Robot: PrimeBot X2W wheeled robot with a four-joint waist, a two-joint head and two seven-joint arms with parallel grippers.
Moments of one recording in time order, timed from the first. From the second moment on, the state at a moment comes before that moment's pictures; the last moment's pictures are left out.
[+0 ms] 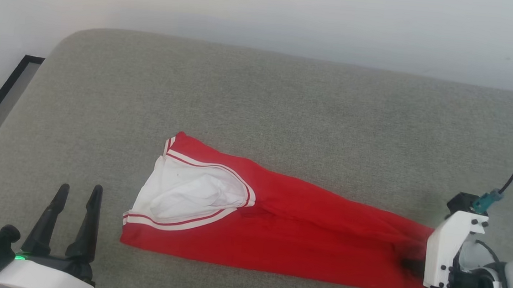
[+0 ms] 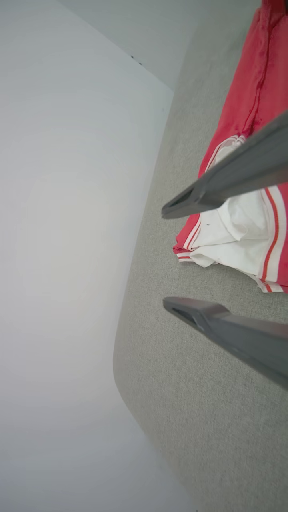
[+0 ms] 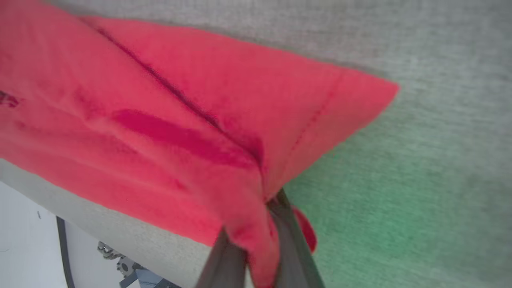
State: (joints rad) left arm 0.05 0.39 -0.12 0.06 -0.66 -0.13 -0.26; right arm -0.28 -0.20 -0.05 0.39 0.53 0.13 1.01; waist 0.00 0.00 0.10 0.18
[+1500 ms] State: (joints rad) left arm 0.01 0.42 -0.12 0.04 -0.70 -0.13 -0.26; right arm -0.29 -0.32 -0.22 0.15 0.53 0.13 0.96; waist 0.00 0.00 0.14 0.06
